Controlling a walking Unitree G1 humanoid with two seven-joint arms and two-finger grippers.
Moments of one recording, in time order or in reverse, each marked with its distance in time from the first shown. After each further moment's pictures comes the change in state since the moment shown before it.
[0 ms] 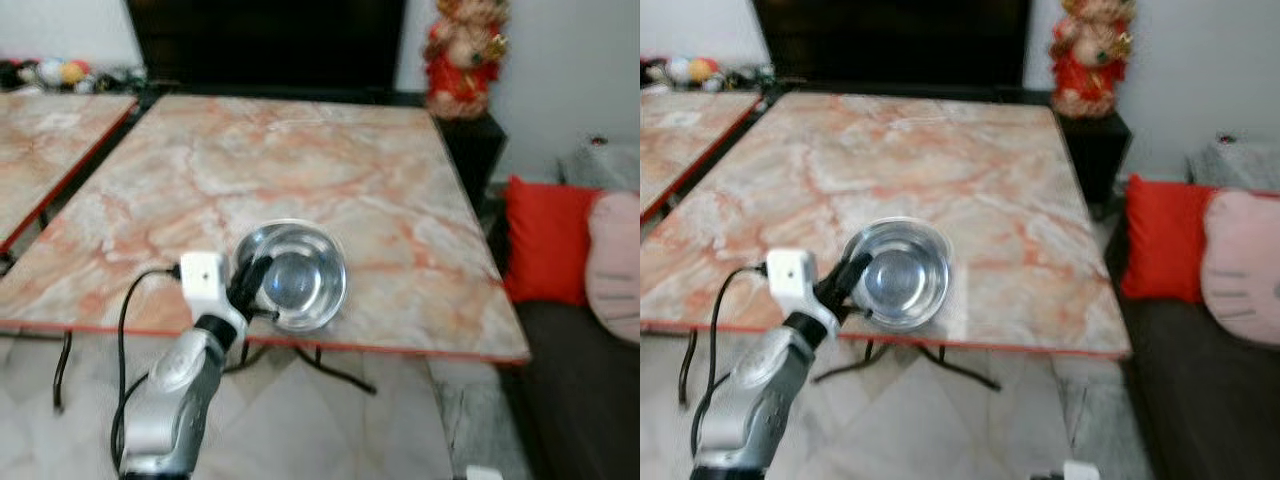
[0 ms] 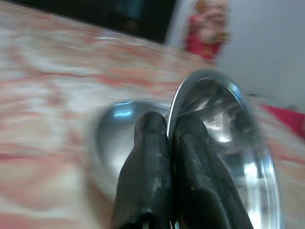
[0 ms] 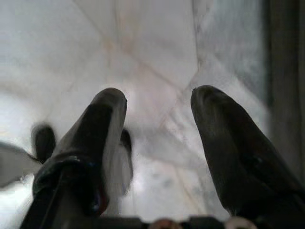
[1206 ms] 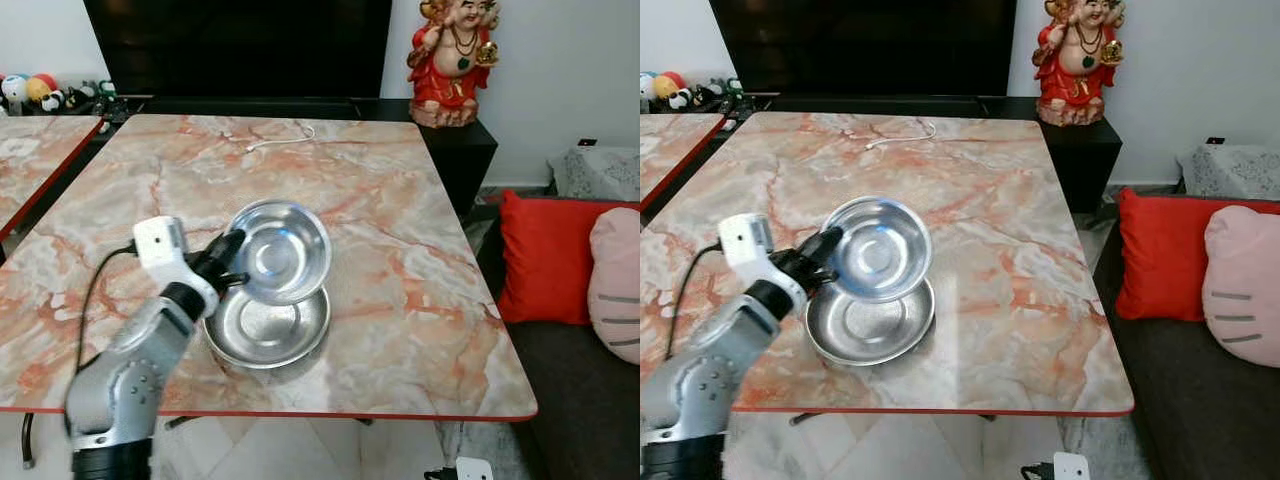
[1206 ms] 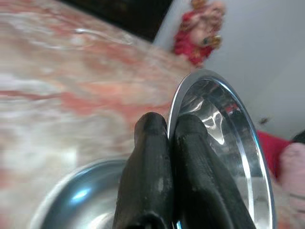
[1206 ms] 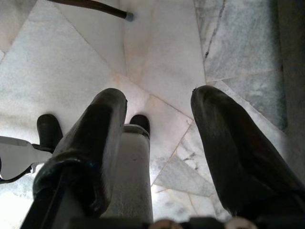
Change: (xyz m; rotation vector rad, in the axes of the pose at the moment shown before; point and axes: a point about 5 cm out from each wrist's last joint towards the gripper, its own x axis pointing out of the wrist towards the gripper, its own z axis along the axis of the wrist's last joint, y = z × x) left arm 0.008 0.009 0.046 -0.222 0.067 0.011; right arm -0.001 -0.008 -0.003 -0.007 0.016 -0.009
